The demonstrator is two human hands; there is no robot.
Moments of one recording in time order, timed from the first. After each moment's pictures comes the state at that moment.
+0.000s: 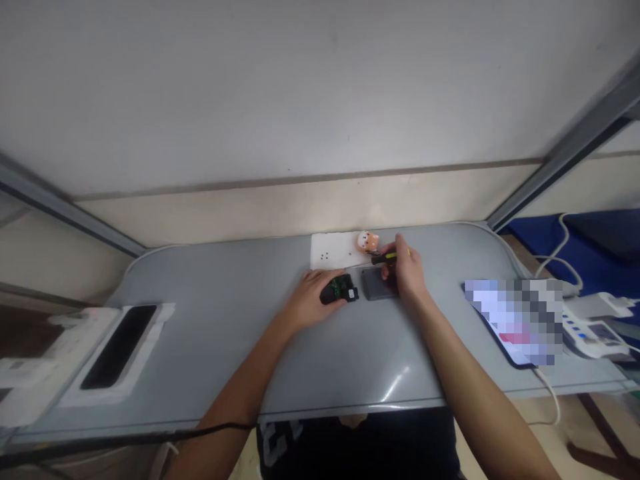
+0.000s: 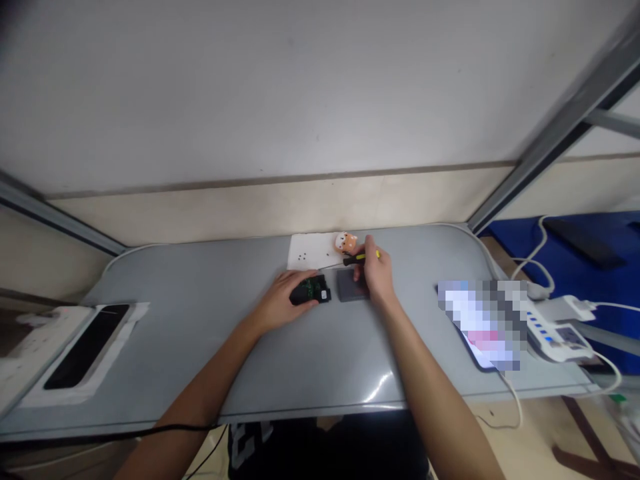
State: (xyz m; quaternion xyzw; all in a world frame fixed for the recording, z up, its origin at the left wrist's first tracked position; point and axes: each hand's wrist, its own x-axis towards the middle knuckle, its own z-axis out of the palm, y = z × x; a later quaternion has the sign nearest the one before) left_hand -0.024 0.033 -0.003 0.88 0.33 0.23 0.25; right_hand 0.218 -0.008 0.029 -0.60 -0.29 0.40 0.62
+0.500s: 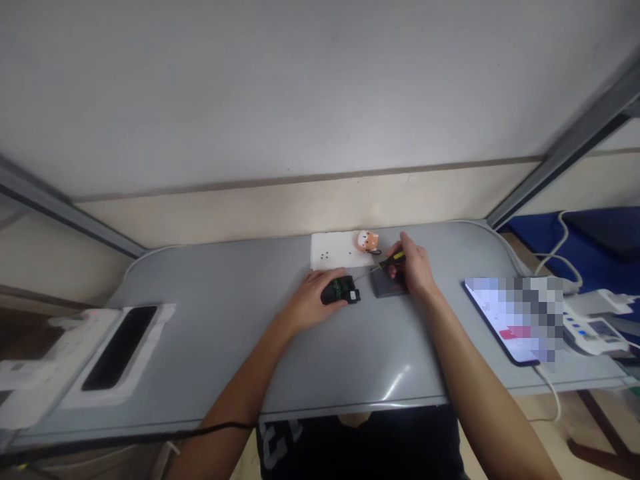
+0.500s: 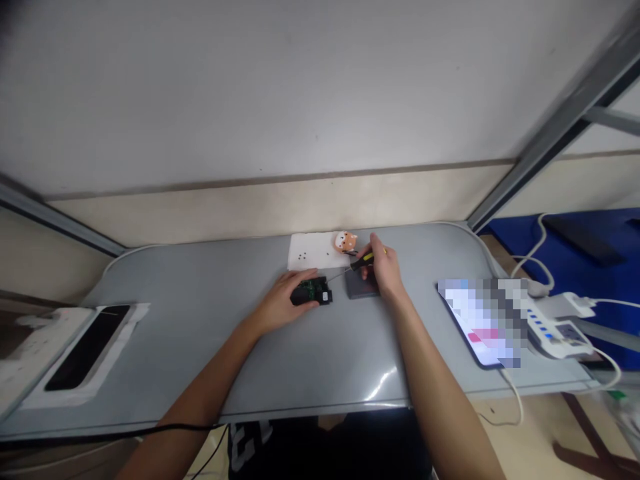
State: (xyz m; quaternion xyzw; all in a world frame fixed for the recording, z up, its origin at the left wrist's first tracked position) left_hand -0.027 0.032 -0.005 0.87 0.34 0.20 0.28; right_hand 0.240 -0.009 0.028 -0.62 -0.29 0.44 0.58
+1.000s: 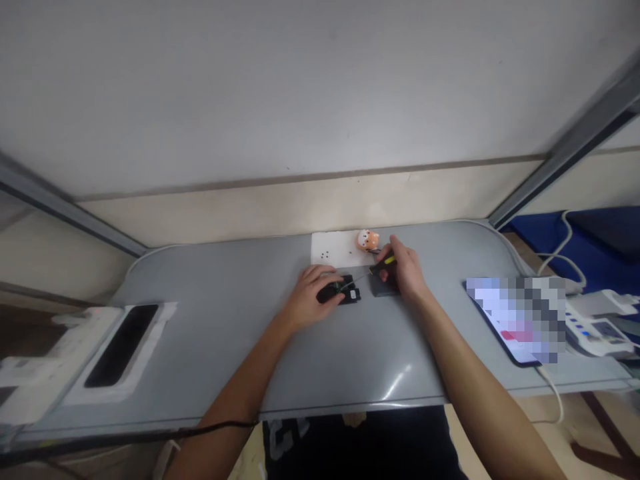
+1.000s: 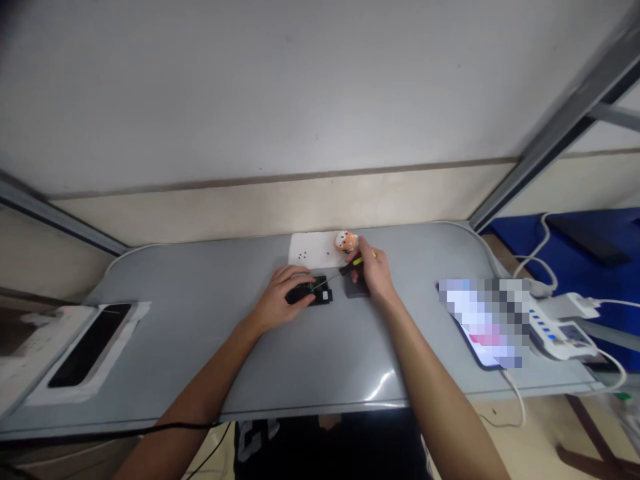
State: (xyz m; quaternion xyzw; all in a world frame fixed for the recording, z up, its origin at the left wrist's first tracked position) left_hand -0.026 0.032 -0.001 0.89 0.27 0.30 0.20; right_hand 0.219 -0.013 0.035 -0.58 -0.33 0.45 0.59
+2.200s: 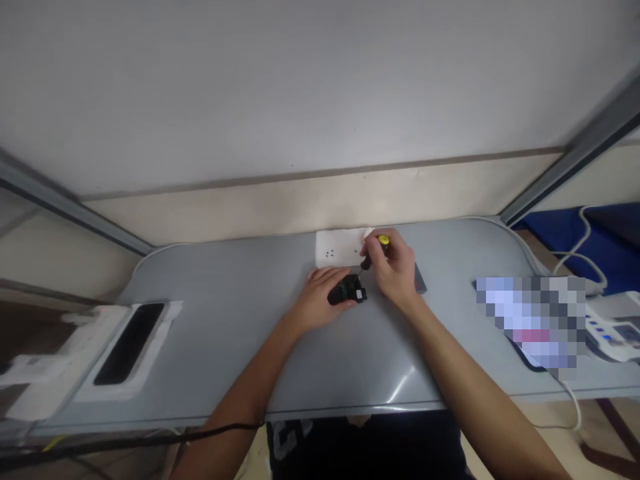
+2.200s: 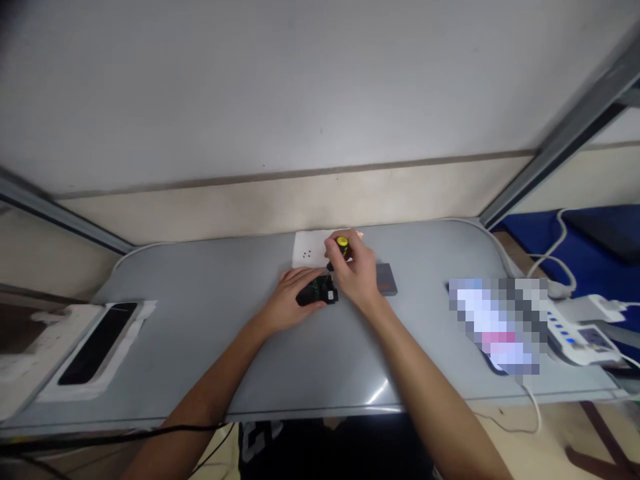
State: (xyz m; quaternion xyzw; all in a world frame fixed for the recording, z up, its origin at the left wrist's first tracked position) left_hand -0.021 0.028 -0.003 0.90 0.31 0.23 0.23; right_hand 0.174 -0.007 0.054 -0.53 -0.52 0.20 0.64
